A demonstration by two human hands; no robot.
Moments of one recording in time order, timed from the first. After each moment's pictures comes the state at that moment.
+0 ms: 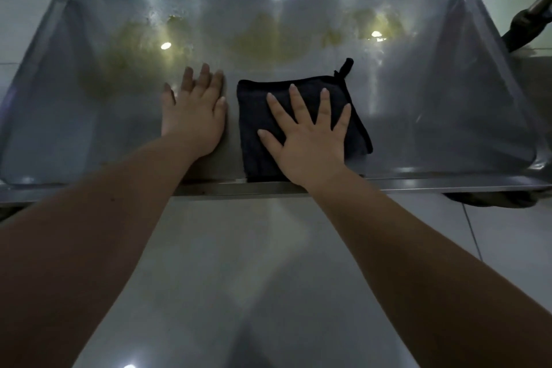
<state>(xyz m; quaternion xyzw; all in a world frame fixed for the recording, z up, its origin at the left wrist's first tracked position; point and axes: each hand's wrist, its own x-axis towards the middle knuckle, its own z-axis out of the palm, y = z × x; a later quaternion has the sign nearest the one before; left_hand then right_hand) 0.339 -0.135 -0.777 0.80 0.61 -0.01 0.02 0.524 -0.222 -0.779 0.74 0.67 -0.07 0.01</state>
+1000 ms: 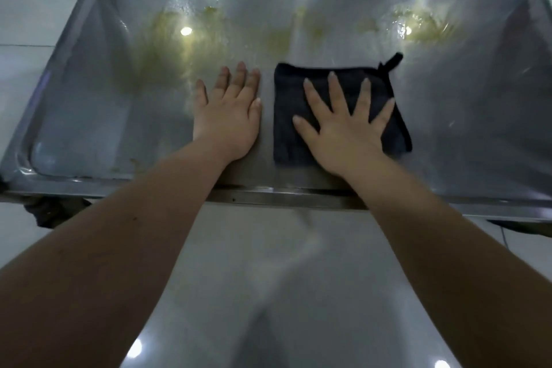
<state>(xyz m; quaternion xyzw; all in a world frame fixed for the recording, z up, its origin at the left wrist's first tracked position) 0.335 -0.135 -0.787 0.79 0.61 0.00 0.03 0.524 -0.190 -0.775 0.74 0.66 -0.11 0.02</state>
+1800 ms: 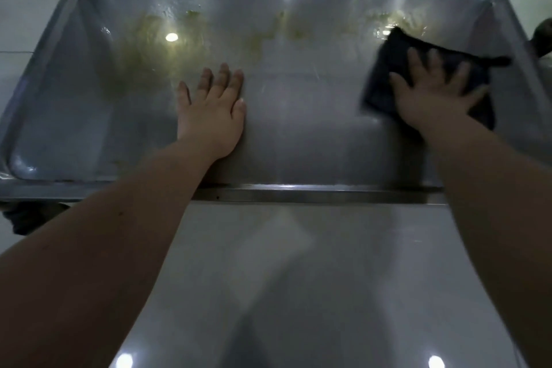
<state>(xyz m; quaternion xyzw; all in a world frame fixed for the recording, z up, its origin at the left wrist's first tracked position) 0.342 -0.136 -0.786 0.79 0.61 0.00 0.02 0.682 -0.161 -0.769 0.87 0.48 -0.09 0.03</state>
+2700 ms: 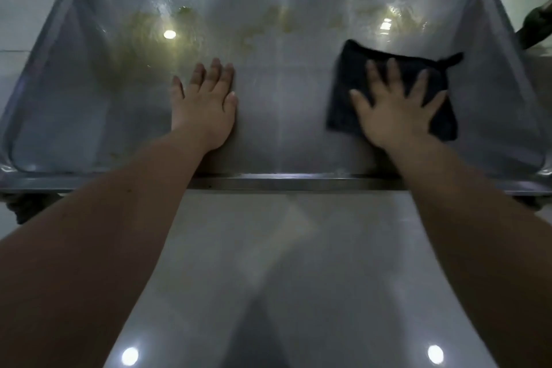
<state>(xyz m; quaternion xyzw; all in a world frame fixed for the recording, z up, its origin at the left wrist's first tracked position) 0.343 -0.137 -0.784 0.79 0.61 -0.01 0.03 0.638 -0.203 -0.768 0.84 0.54 -0.08 0.02</state>
